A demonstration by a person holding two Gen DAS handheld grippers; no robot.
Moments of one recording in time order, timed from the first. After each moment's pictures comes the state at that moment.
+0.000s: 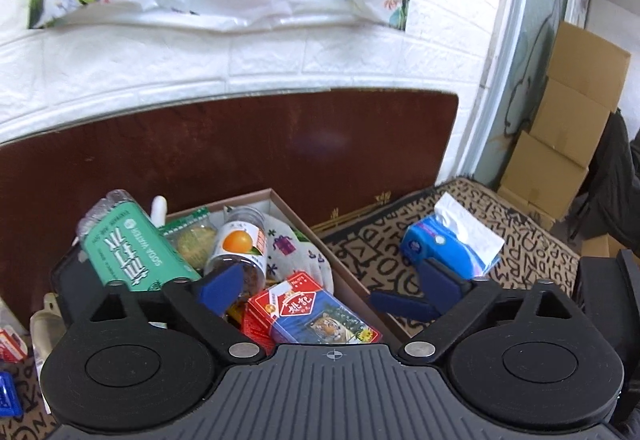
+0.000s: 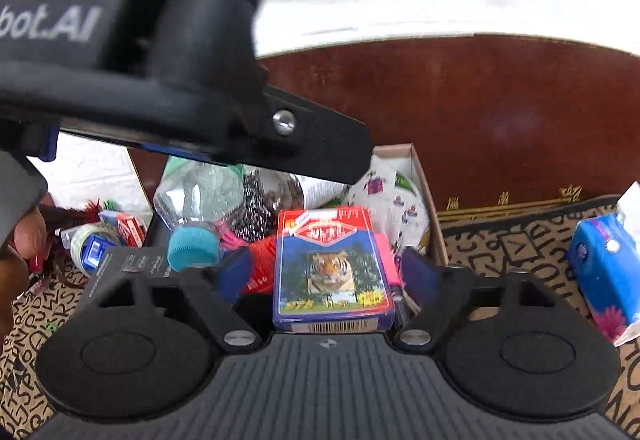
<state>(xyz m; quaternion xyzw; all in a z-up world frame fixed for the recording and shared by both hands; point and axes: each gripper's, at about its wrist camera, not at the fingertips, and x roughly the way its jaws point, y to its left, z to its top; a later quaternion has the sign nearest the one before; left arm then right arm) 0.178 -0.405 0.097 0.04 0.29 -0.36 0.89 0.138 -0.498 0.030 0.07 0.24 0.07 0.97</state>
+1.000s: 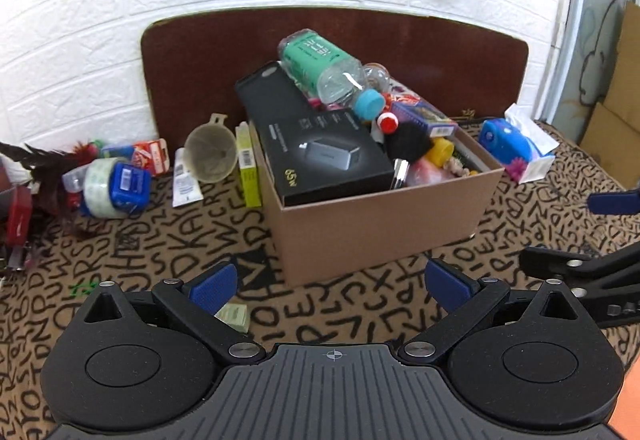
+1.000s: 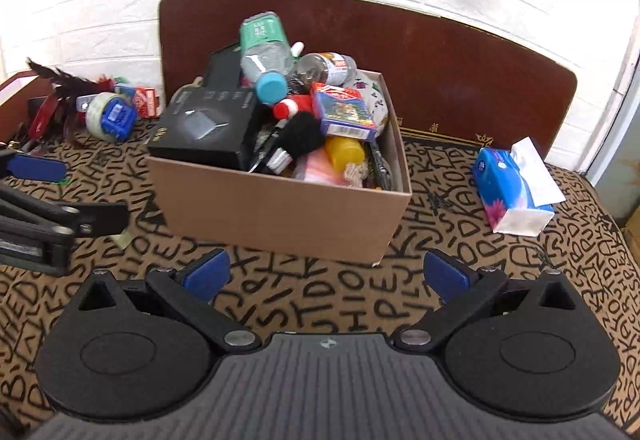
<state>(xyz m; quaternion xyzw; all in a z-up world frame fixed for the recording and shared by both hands) 0.001 -0.260 0.033 0.06 0.33 -0.20 0.92 -0.026 -0.428 0.042 -0.05 0.34 -0.01 0.94</state>
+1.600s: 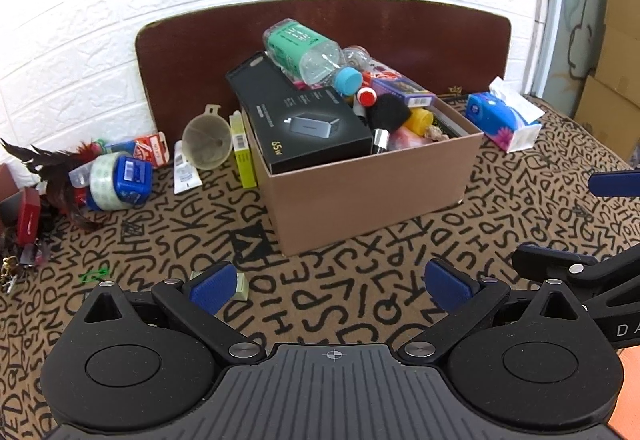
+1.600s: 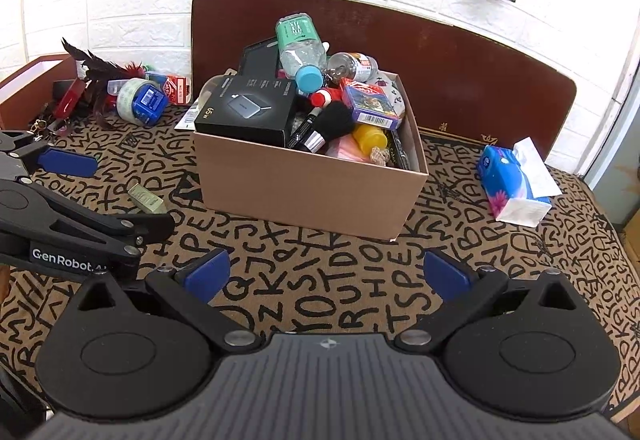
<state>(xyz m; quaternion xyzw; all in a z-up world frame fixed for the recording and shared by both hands) -0.035 -0.262 0.032 0.09 0.33 -0.21 0.92 -0.070 -0.405 0.046 -0.07 0.34 0.00 0.94</state>
